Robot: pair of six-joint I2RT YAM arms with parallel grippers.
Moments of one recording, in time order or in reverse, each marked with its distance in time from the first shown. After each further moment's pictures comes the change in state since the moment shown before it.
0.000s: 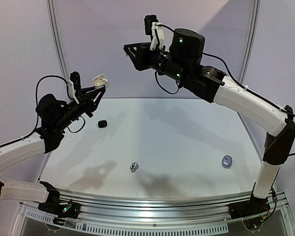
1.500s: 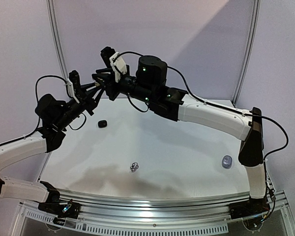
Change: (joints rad) left arm -0.014 0.028 0.006 0.122 0.031 0.097; right arm 0.076 0.263 0.078 0.203 -0.184 -0.366
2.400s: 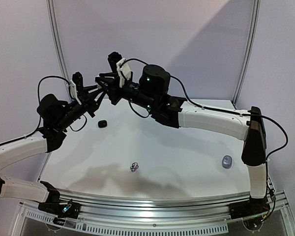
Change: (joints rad) left arm 0.000 0.006 0.000 -0.037 0.002 0.022; right arm -0.012 -0.031 -0.174 0.199 0.005 0.088
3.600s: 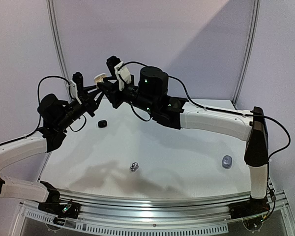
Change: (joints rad) left arm 0.004 0.001 -0.001 -0.027 -0.036 0.009; right arm 0.014 -0.027 -0.025 -0.095 0.097 -0.017
